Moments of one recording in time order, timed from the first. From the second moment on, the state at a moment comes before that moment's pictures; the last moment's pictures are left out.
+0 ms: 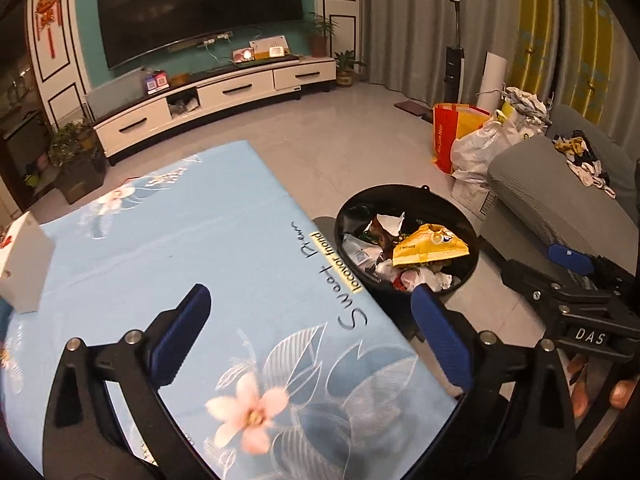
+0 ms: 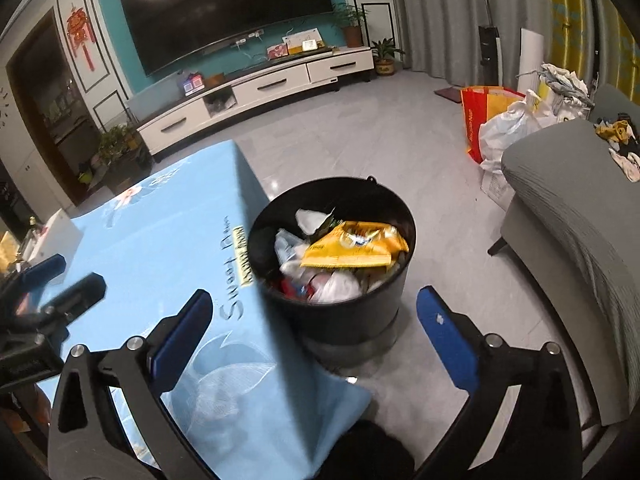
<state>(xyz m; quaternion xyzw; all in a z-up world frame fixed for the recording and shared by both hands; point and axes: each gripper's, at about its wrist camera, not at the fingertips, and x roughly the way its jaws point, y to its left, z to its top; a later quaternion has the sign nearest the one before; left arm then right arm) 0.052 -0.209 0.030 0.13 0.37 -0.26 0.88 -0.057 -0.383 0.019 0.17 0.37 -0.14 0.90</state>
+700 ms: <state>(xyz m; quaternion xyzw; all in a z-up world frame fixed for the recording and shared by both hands) -0.019 -0.135 0.092 0.07 0.36 -0.22 0.90 -0.113 -0.312 0.078 0.10 0.37 -0.14 0.91</state>
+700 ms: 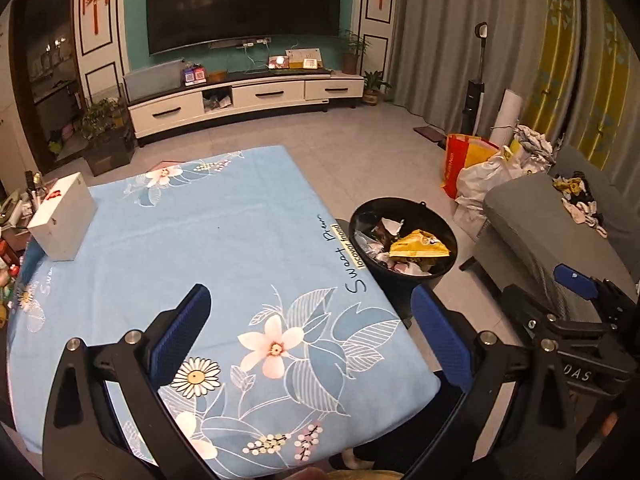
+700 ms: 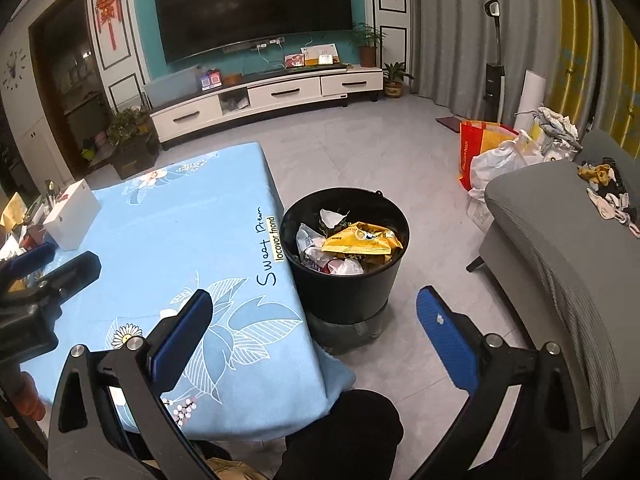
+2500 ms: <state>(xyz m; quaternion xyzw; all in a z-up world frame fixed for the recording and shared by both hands) -0.013 -0.144 0.081 0.09 0.38 -0.19 0.90 -0.100 -0.314 0.068 0.10 0.38 -0.14 0.91</state>
